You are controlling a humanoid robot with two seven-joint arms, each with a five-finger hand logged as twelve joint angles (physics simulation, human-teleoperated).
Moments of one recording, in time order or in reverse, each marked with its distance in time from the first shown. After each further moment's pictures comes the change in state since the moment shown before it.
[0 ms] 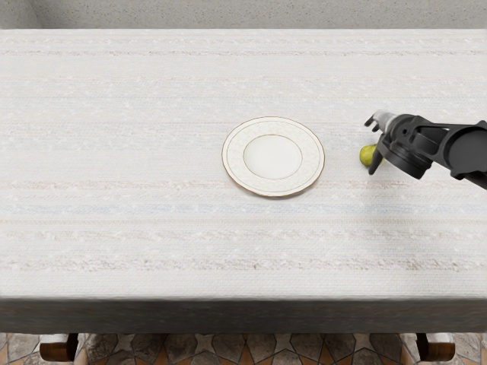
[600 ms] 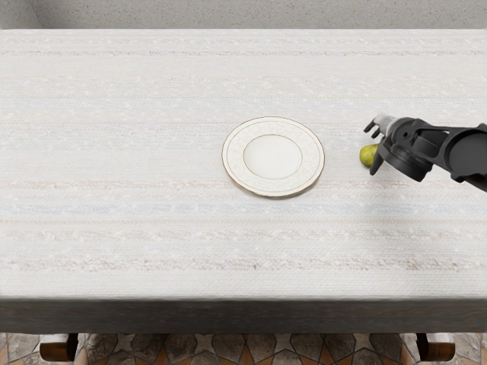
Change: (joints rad) left arm 0.001 0.000 0.000 0.000 0.000 0.000 0.000; right arm -0.013 -0.001 -0.001 0.000 0.000 0.000 0.000
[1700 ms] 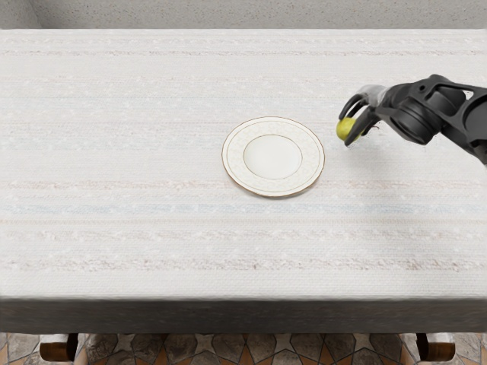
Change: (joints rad) left arm -0.001 0.000 0.000 0.000 0.000 0.000 0.000; right arm 0.038 -0.030 0.260 0.006 0.053 0.162 0.000
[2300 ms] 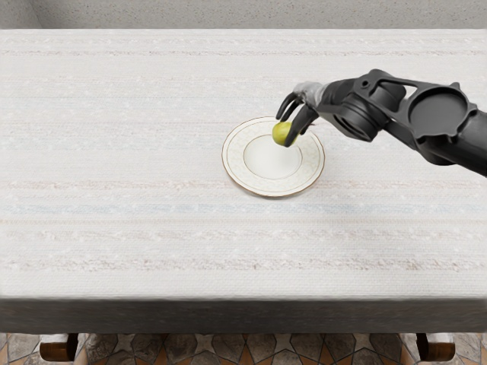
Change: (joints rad) left arm 0.000 0.000 0.000 0.000 0.000 0.000 0.000; right arm 0.028 0.168 0.059 -0.002 -0.002 0.012 0.000
